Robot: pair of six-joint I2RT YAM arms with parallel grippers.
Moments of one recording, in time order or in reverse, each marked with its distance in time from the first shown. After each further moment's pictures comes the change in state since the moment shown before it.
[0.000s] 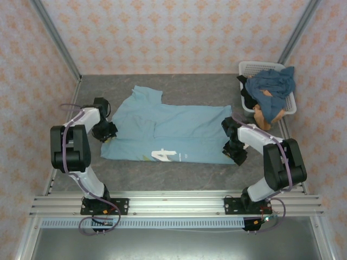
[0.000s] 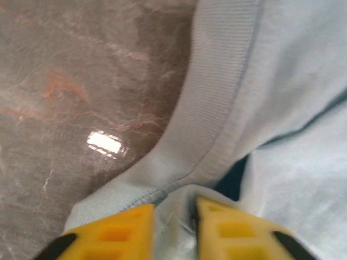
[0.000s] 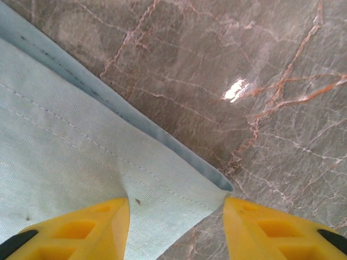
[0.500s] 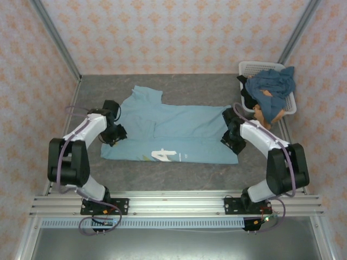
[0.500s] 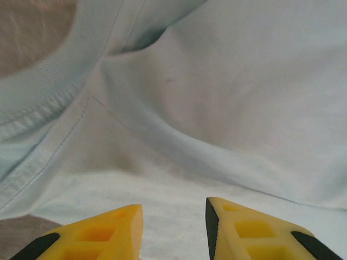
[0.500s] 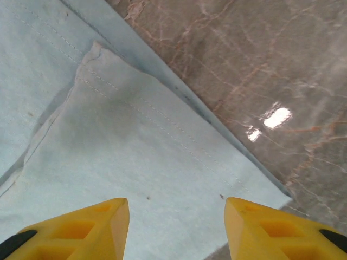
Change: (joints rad) left arm -0.148 -0.140 -0.101 -0.014 0.070 -0.211; right arm 0.005 -0.023 0.106 0.054 -0.009 -0.048
